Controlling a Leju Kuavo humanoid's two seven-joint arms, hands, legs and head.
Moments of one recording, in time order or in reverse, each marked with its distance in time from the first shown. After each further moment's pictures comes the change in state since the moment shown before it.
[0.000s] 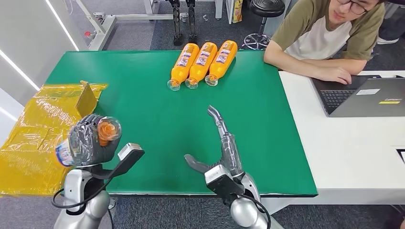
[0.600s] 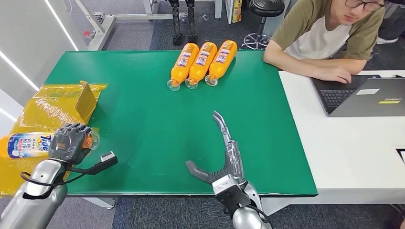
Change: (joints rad) left arm -0.184 0.357 -0.038 0.477 -0.120 -0.100 -0.192; right arm 0.072 -0.002 0.000 -0.079 -0.039 -0.002 -0.031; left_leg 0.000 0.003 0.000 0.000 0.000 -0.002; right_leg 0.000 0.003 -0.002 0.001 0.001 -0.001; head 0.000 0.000
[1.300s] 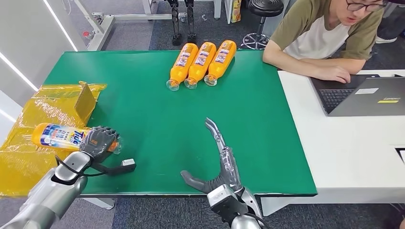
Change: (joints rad) left arm -0.210 -0.091 -0.232 0.335 -0.065 -0.017 -0.005; right arm 0.049 0.019 -0.005 -0.033 0.050 0.067 0.005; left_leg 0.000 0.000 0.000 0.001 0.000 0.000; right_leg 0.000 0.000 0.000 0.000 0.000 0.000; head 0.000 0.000
